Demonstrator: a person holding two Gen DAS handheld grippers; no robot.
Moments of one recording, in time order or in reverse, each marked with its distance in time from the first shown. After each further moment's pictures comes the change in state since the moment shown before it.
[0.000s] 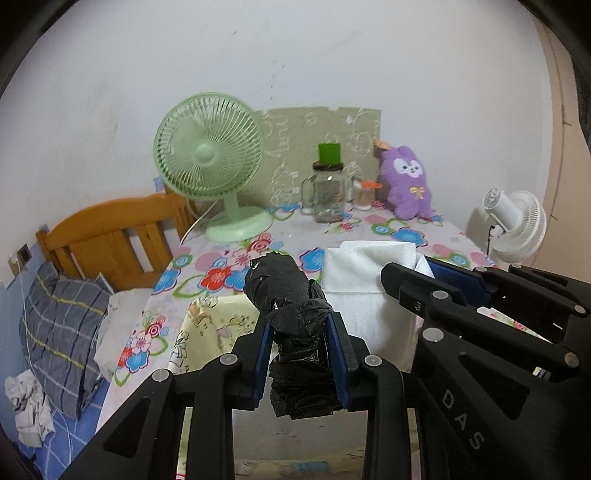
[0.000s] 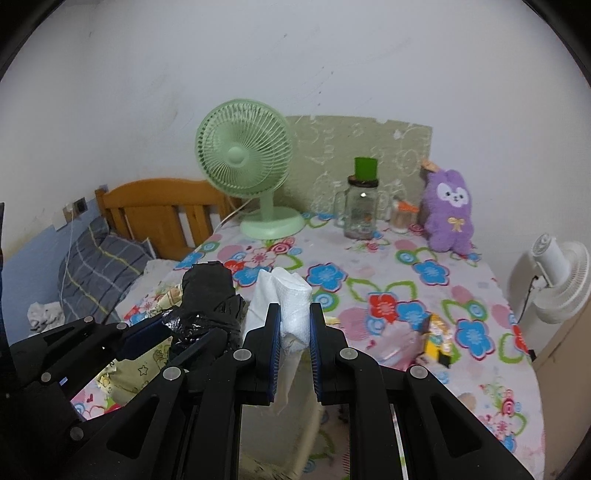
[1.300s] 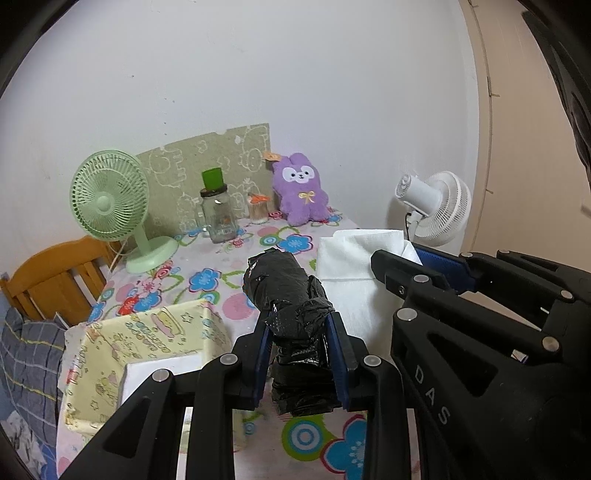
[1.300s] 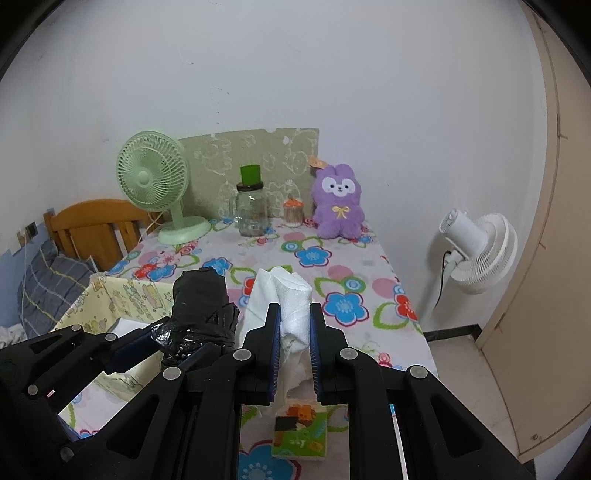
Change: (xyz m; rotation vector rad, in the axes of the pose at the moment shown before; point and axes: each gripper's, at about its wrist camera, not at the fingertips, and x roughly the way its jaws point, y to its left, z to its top) left arm -0.061 -0.147 0.003 0.152 -0.044 -0.179; right arm -0.106 -0.118 -0.038 0.098 -0.045 -0.234
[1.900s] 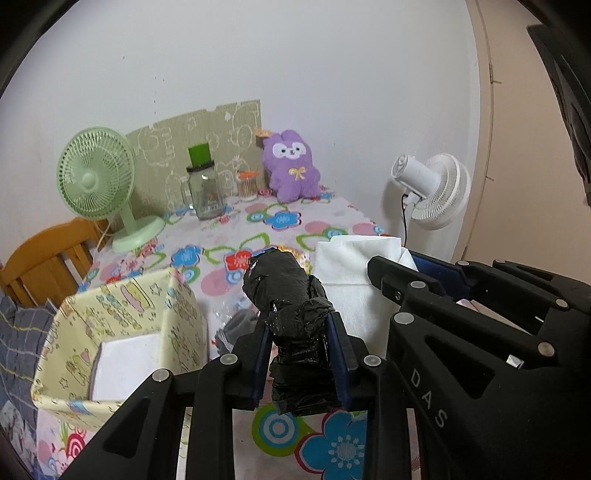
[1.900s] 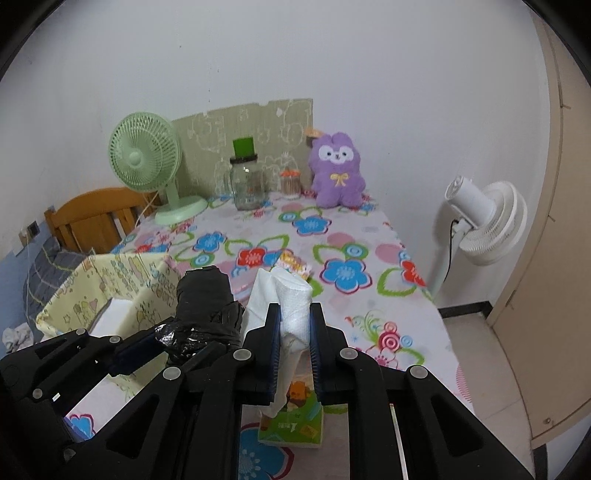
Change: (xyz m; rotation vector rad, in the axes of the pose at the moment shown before) left arm 0.025 -0.027 -0.020 -0.008 0.054 -0.013; right arm 0.027 -0.024 -0.031 0.053 0.067 0.033
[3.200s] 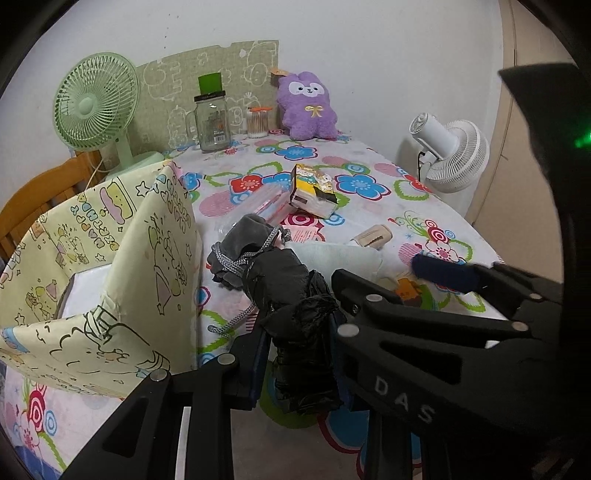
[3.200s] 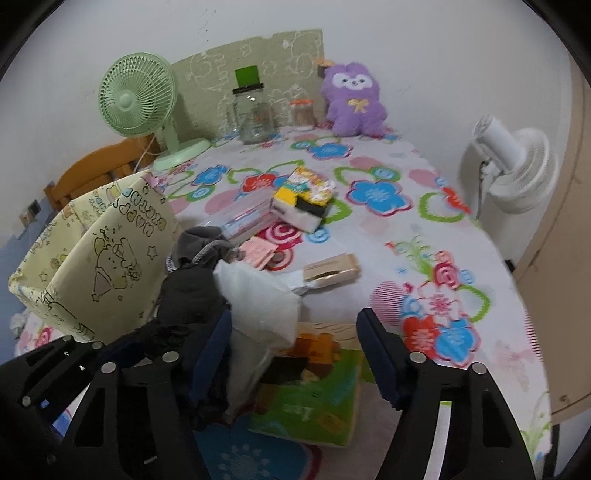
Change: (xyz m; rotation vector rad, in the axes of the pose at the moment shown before) left arm 0.054 0.027 -0.058 -0.074 0.160 -0.021; right arm 0.079 0.007 -0.053 0.040 0.206 0.083
